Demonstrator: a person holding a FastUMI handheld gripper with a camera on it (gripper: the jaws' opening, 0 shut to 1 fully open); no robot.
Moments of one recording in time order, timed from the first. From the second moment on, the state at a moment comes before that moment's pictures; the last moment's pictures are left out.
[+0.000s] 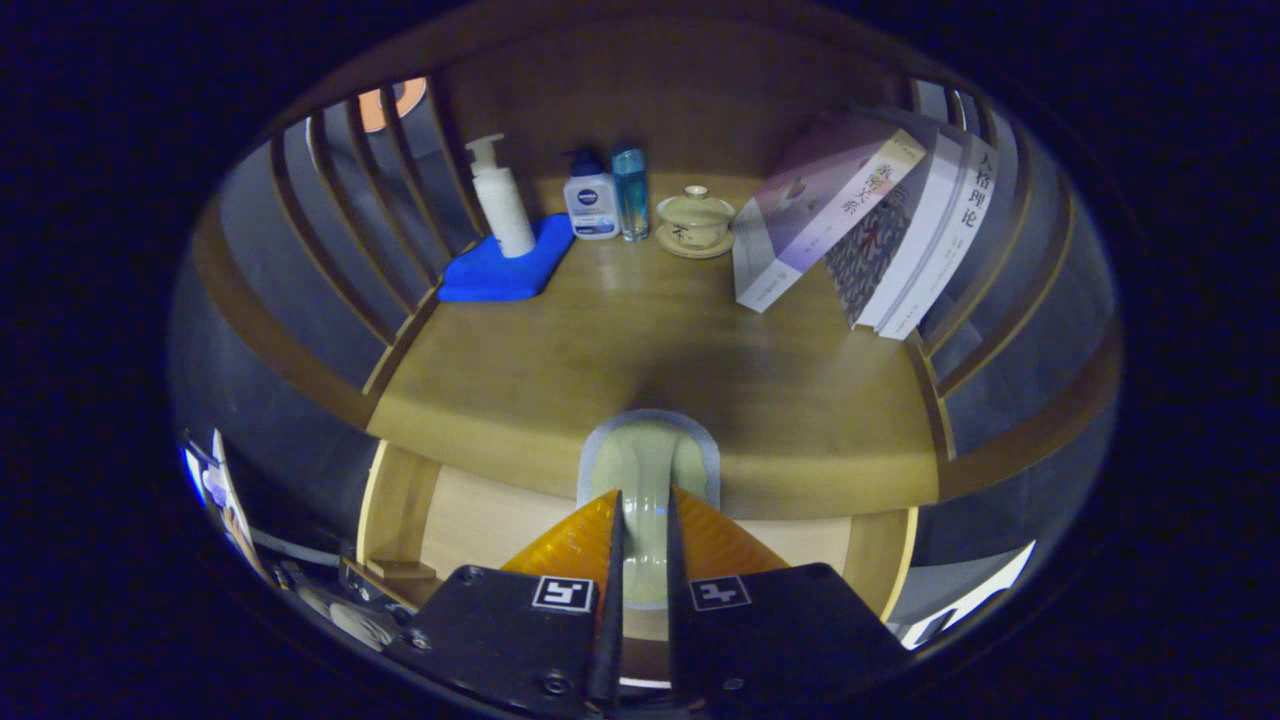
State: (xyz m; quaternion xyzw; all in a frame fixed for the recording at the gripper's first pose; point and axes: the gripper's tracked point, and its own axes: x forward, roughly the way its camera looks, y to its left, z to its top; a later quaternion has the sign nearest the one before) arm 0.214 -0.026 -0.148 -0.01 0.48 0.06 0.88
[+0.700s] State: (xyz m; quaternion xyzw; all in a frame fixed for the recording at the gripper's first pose) arm 0.289 -0.008 -0.163 -0.01 0.51 0.05 0.86
